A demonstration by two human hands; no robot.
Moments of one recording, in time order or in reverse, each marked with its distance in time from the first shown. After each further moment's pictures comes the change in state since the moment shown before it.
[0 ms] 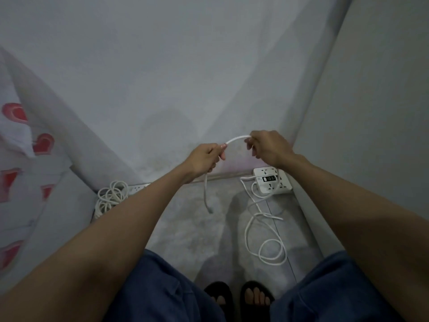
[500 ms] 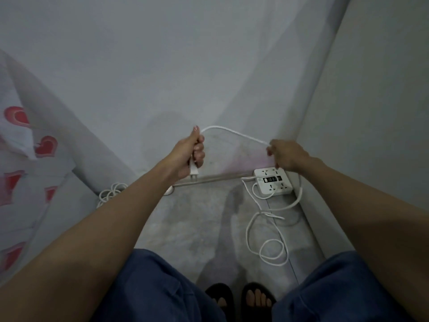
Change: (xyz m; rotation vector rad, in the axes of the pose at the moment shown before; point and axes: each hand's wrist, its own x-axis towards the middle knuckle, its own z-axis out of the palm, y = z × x) left_hand -0.011 0.016 -0.030 -0.716 0.062 -0.239; right_hand -0.007 0.039 -0.009 -0.268 -0.162 0.104
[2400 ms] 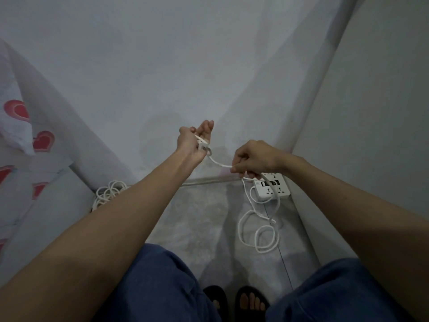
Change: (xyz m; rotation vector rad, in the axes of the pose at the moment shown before) left_hand 0.018 0.017 0.032 -0.784 0.241 0.090; right_hand -0.027 -0.070 -0.021 0.387 -0.244 -0.341
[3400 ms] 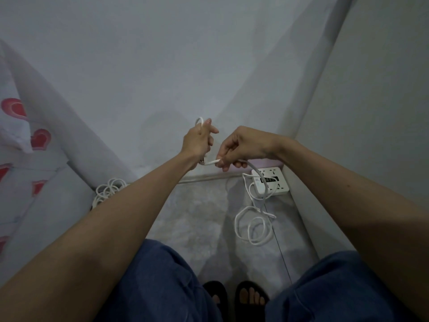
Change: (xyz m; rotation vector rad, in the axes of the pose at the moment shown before) left_hand 0.008 -0.012 -0.019 1.336 -0.118 0.424; right_hand 0.000 -0.032 -0.012 0.183 -0.174 -0.117
